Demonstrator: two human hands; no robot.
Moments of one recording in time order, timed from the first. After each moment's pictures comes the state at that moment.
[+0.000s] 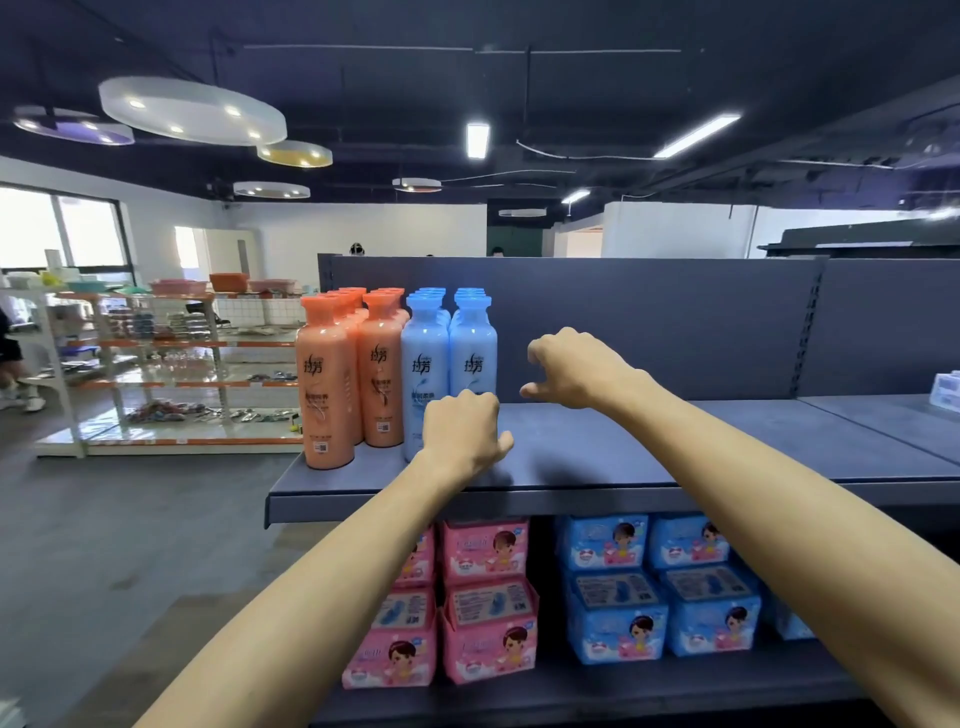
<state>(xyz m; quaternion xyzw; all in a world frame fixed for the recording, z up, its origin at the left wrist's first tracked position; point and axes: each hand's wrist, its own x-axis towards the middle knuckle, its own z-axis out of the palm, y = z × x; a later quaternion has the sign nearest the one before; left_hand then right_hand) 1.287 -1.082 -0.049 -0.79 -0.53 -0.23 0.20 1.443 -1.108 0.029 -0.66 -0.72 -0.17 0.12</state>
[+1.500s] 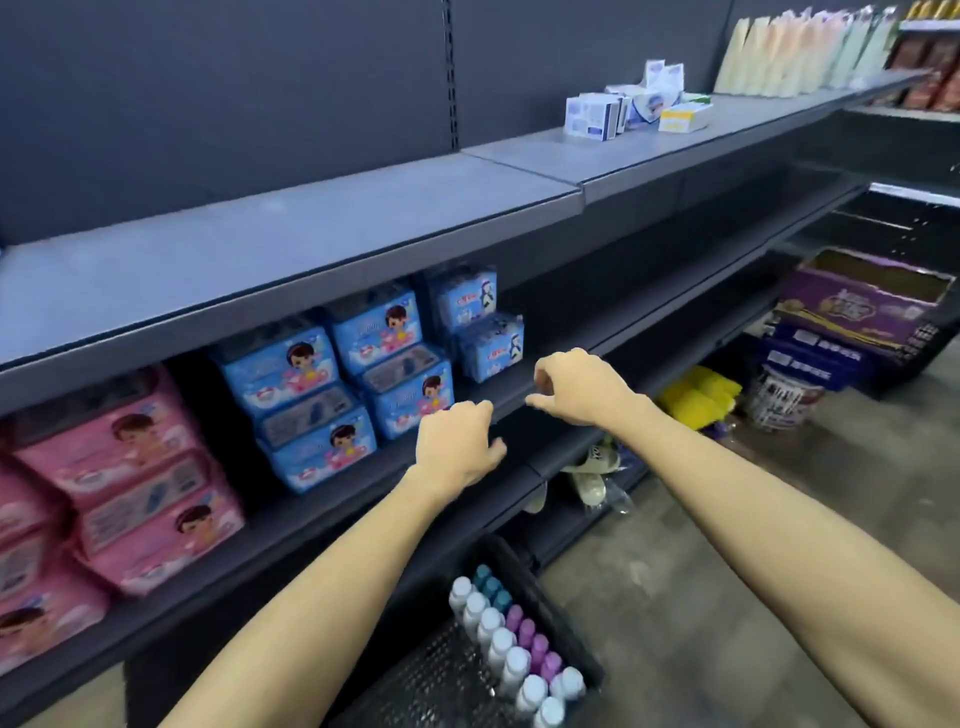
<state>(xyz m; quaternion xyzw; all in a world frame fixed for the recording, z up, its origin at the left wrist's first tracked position) 1.607 -1.223 -0.299 -0.96 -0.25 -0.12 -0.02 1.757 -1.329 -0.239 -0.87 -0.49 0.06 0.07</state>
